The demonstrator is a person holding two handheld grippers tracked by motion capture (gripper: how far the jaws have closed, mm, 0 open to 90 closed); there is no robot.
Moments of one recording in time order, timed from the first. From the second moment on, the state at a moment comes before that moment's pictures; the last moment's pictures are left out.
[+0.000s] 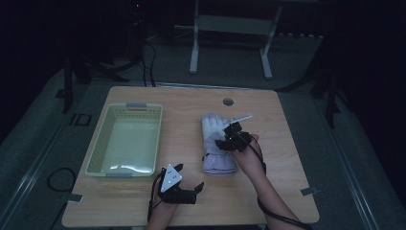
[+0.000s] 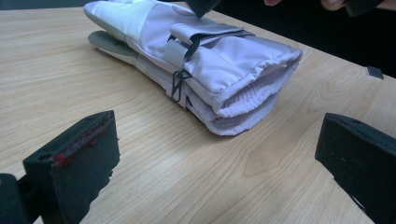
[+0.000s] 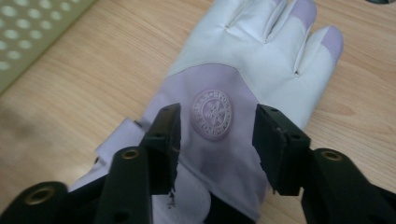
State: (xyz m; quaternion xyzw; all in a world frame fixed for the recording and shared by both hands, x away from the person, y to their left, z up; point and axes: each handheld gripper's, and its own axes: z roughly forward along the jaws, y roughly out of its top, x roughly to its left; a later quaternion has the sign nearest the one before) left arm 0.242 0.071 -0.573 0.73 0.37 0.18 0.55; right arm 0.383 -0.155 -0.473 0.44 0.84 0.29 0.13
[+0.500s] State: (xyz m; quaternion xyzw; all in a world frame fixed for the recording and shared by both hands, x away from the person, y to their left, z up) left arm 0.242 0.071 -0.573 0.72 0.38 0.19 0.55; right arm 0.376 -0.188 -0.481 0.41 0.83 0.37 0.10
